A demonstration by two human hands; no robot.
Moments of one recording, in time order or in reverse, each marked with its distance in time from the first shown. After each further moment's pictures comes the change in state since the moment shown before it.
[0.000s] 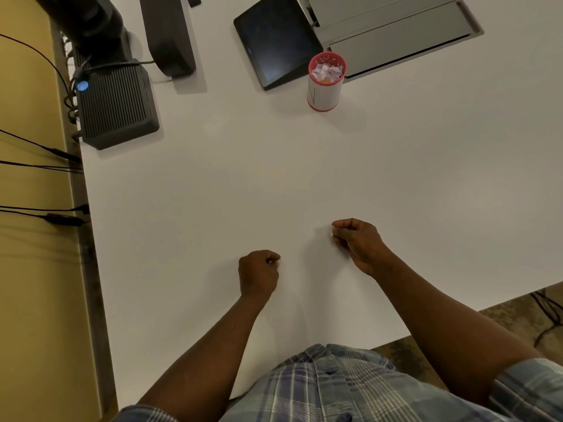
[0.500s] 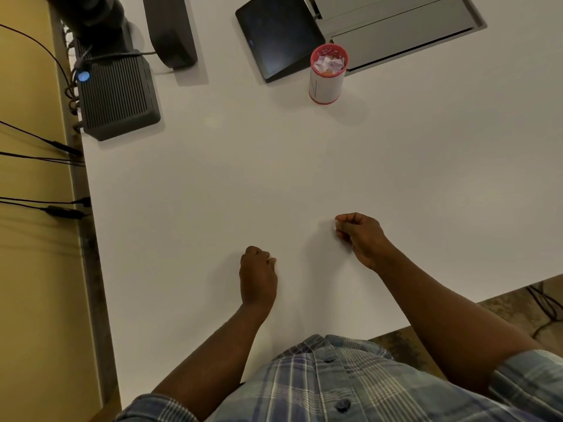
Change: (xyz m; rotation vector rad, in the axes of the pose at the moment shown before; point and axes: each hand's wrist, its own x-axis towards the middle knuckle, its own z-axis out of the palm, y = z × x) left_hand -0.026 -0.008 0.007 0.014 0.145 -0.003; right_hand -0.001 0.004 -0.007 -0.016 -0.005 -0.020
